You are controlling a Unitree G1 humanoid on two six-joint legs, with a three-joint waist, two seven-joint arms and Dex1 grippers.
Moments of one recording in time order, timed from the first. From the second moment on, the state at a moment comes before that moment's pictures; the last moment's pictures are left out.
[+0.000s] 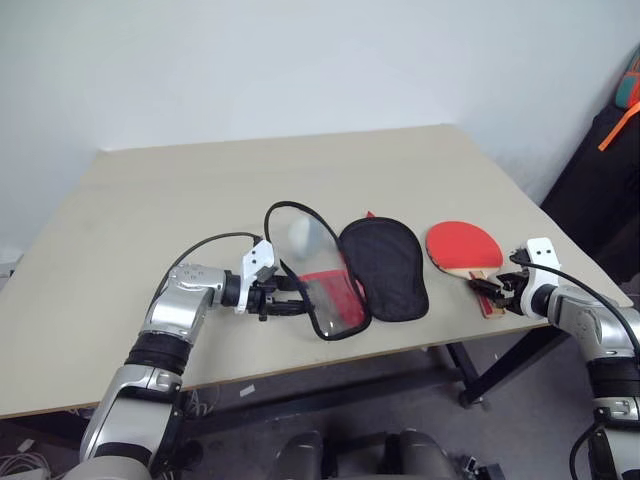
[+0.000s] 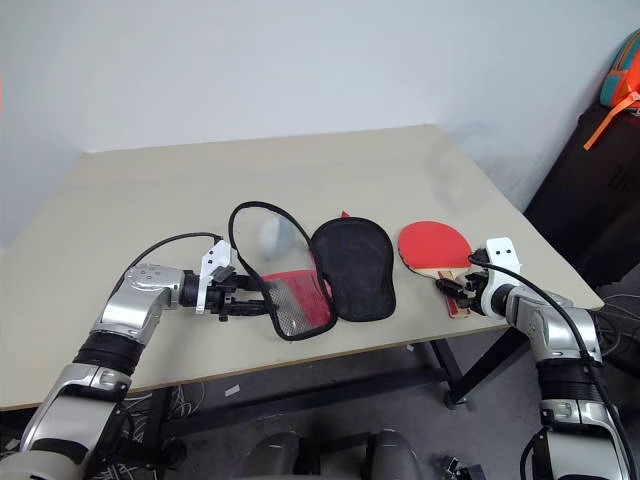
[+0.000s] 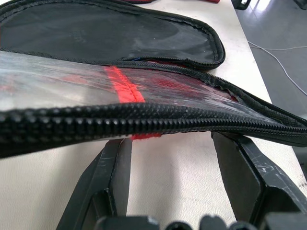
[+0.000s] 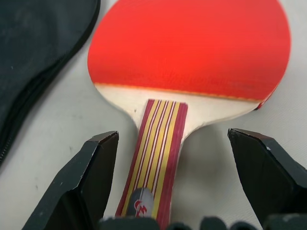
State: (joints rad) left arm -0.55 0.57 -0.15 0.48 -0.19 0.21 -1.34; right arm -0.39 -0.62 -0.12 0.26 0.33 0.77 0.59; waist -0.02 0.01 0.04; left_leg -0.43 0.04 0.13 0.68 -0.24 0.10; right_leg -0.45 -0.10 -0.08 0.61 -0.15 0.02
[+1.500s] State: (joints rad) left arm -0.64 0.51 -0.17 0.65 -0.13 0.14 -1.32; right arm -0.62 0.00 -0.13 0.08 0.36 1.08 0.07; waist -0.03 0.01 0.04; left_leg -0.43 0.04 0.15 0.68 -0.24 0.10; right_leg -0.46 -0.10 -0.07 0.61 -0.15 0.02
